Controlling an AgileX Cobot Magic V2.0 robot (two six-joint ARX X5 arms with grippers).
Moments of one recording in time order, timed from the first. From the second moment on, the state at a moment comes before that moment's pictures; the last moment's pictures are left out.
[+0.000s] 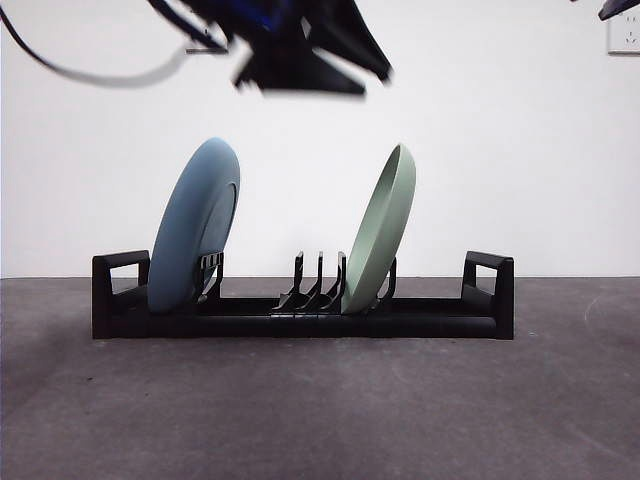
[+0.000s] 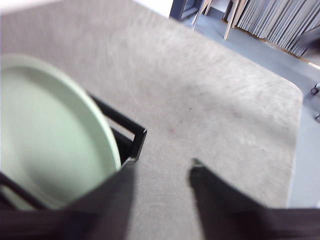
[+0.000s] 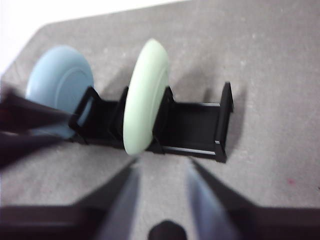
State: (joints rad) left arm -0.63 1.51 1.20 -0.11 0.42 -0.03; right arm 0.20 0.94 1.06 -0.68 -0.26 0.17
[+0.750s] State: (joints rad) left arm -0.46 0.77 1.00 -0.60 -0.08 0.14; right arm 0.20 0.75 0.92 -0.57 -0.15 0.06
